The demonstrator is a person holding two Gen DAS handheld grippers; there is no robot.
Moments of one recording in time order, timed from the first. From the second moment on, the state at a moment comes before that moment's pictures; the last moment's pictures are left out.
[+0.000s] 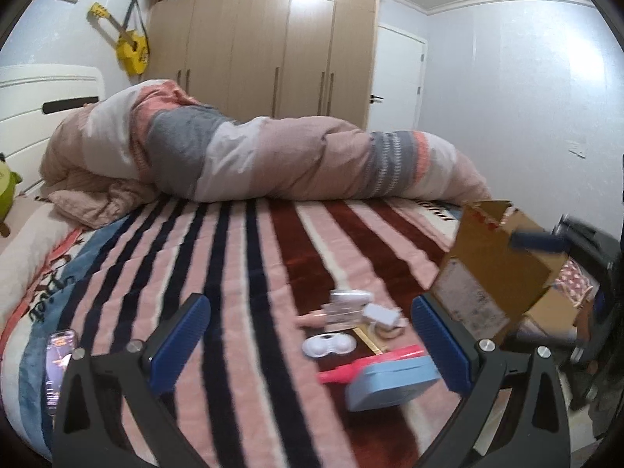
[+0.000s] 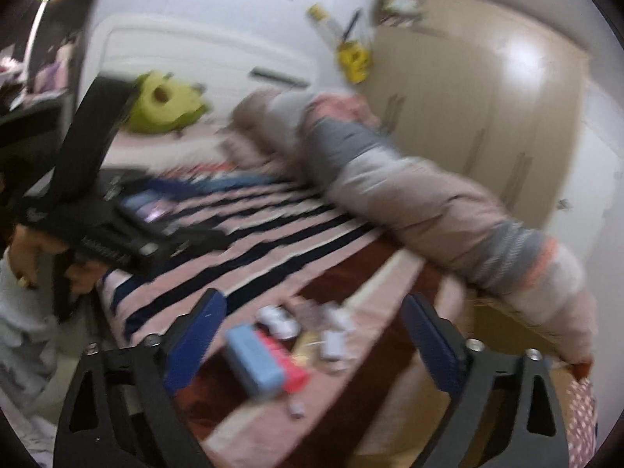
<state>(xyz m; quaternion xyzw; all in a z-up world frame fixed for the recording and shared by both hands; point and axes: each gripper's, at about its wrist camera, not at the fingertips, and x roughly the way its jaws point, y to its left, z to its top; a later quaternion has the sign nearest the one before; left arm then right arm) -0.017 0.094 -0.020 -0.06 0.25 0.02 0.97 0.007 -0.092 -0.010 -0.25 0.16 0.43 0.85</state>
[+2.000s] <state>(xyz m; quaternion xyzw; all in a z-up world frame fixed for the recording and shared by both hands) -0.012 0.093 -0.064 -0.09 0.31 -0.13 0.94 0.028 -0.035 -0.118 -0.25 0.32 0.51 0.76</state>
